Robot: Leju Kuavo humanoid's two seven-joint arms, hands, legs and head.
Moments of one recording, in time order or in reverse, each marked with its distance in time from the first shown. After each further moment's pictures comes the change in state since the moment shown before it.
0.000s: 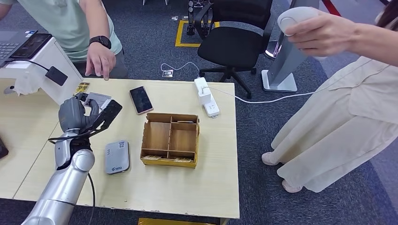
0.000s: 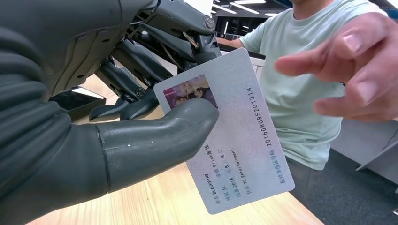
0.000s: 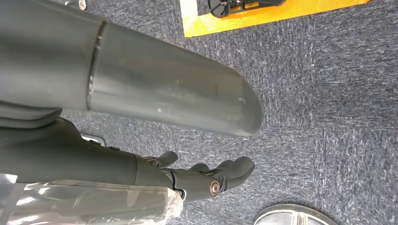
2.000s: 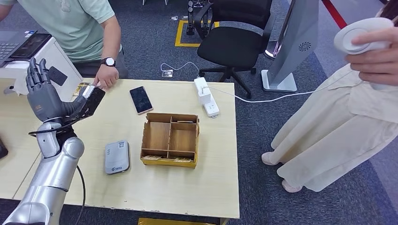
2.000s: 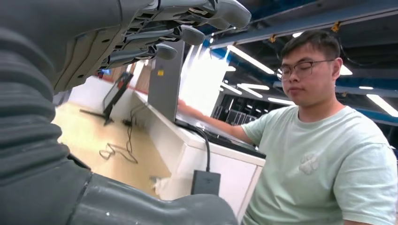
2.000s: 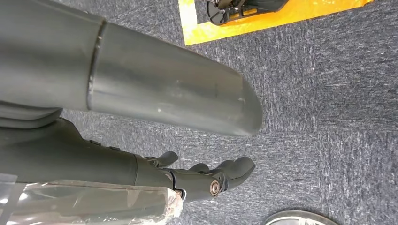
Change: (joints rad) left arm -0.092 0.045 0.071 0.083 -0.147 0.238 -0.089; right arm -0.012 0.000 0.000 0.000 -0.040 0.017 0.017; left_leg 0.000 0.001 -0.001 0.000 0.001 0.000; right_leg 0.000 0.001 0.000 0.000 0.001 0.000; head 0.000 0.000
